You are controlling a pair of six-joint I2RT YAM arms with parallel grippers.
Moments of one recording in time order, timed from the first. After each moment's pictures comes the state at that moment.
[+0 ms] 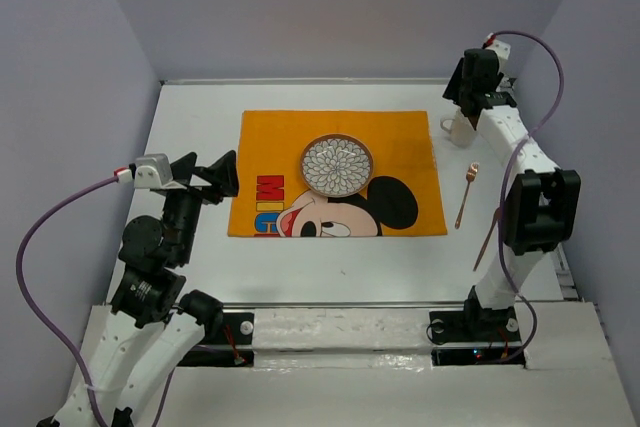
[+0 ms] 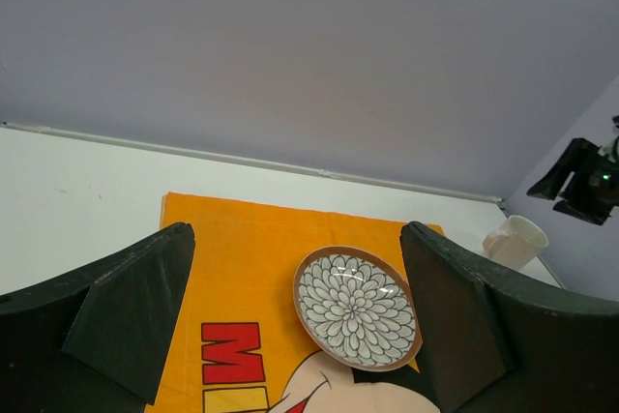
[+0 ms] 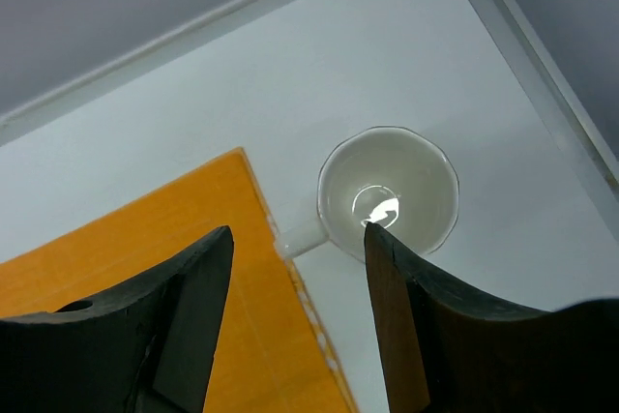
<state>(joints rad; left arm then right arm) -0.46 0.42 0.71 -0.07 -0.31 -0.28 0.06 1.75 1.55 -0.30 0.40 0.36</state>
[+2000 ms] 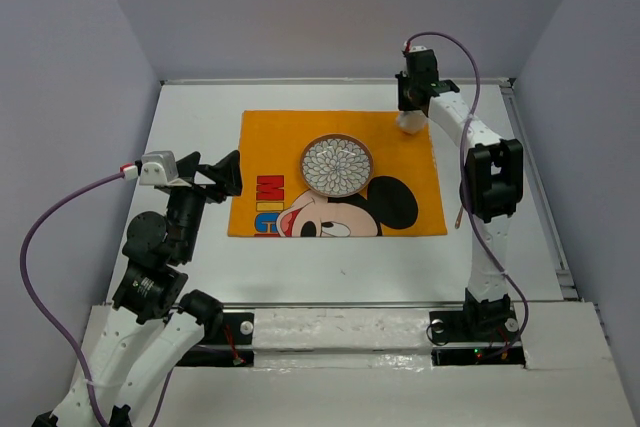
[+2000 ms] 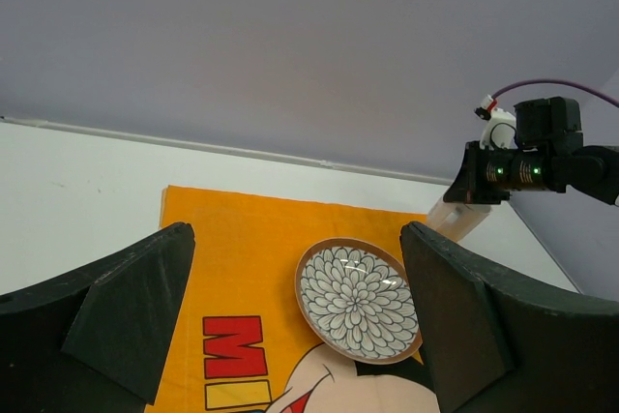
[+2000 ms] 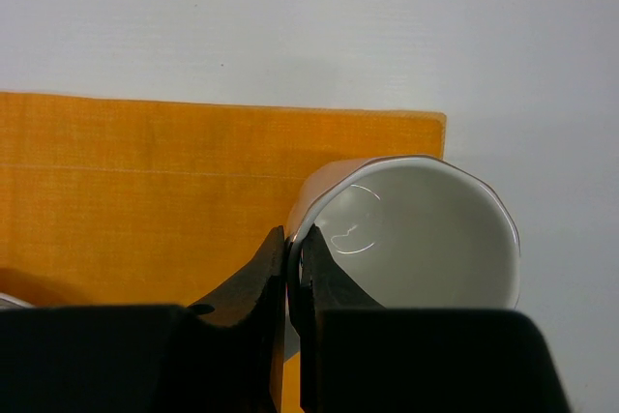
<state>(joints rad) -0.48 0.44 0.71 -0.07 -0.32 -0.27 0.23 2.19 1.96 -0.46 0.20 0.08</state>
